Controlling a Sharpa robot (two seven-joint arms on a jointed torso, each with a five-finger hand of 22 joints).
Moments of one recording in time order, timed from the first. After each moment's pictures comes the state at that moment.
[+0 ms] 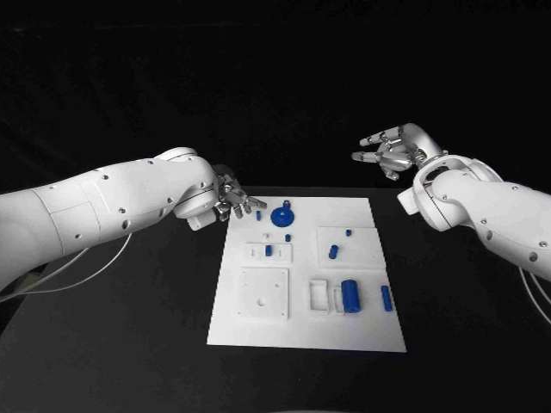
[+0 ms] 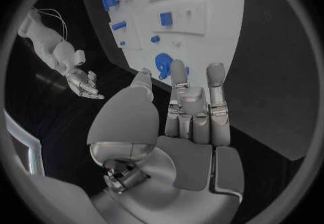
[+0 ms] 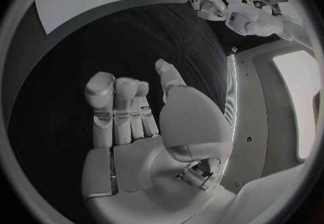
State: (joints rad) left arm 1.42 -0.56 -0.16 1.13 -0.84 0.00 -0.54; left_hand 1.12 -0.07 -0.08 0.16 0.24 1.16 0.02 0.06 0.69 1.47 -0.06 0.42 0.36 1.40 -0.12 1.21 0.76 0.02 1.29 -0.14 0.49 1.31; right arm 1.18 -0.67 0.20 1.15 -1.02 -0.45 0.00; right_hand 1.25 -0.05 -0.04 -0.09 0.46 1.00 0.12 0.06 0.06 1.18 0.01 0.96 0.97 1.44 -0.07 0.87 0.99 0.09 1.47 -0.08 0.83 1.31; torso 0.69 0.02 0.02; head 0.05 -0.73
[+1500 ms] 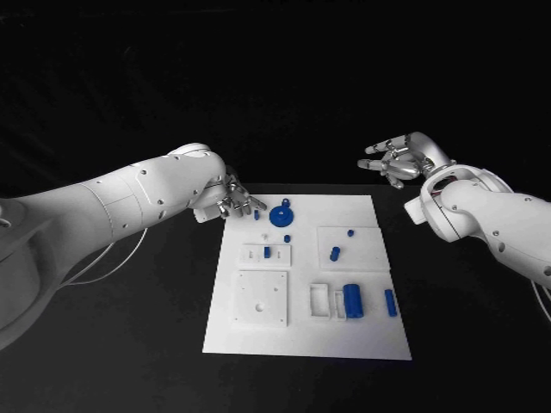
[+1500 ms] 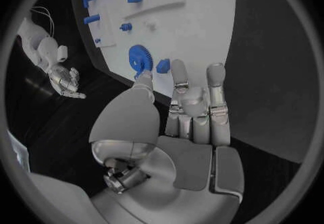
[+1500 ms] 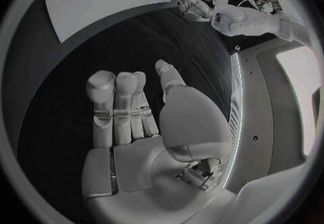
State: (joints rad) left arm 1.42 -0.40 -0.16 0.82 -0.88 0.15 -0.50; left_hand 1.11 -0.04 -0.10 0.14 0.24 1.14 0.04 0.07 0.45 1.47 -0.05 0.45 0.34 1.40 -0.12 1.23 0.78 0.02 1.28 -0.14 0.50 1.31; right arm 1.18 -0.69 0.21 1.18 -1.02 -0.45 0.00; right_hand 1.25 -0.05 -0.04 -0.08 0.46 0.99 0.12 0.06 0.06 1.18 -0.01 0.83 0.79 1.45 -0.07 0.80 0.96 0.09 1.47 -0.09 0.77 1.31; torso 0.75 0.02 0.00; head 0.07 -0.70
